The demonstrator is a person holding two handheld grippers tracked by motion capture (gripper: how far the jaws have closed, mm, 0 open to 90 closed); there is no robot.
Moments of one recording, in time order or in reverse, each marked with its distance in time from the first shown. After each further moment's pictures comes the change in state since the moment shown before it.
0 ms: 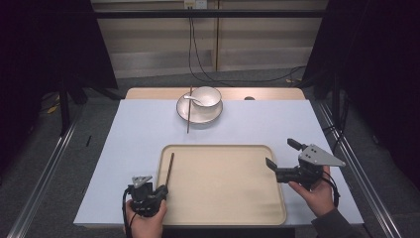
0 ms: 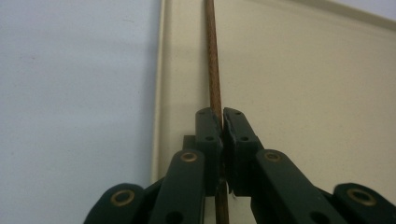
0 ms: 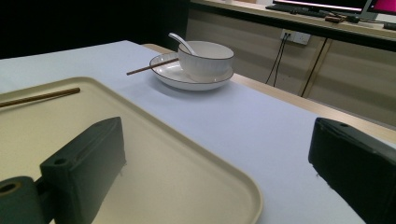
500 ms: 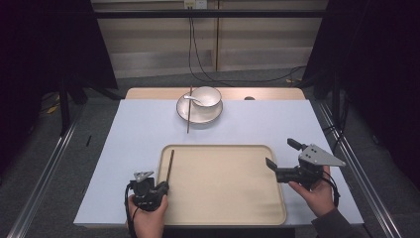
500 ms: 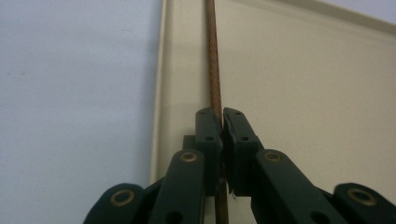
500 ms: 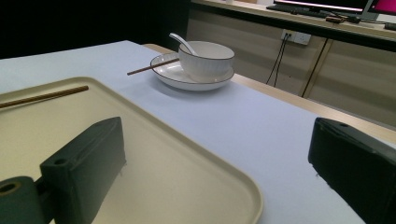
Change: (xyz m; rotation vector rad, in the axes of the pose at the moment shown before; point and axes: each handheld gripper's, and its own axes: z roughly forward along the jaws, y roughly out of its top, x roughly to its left) left arm 0.000 0.011 0.012 0.003 0.007 -0.004; right arm 0.000 0.000 0.000 0.004 -0.005 -0.002
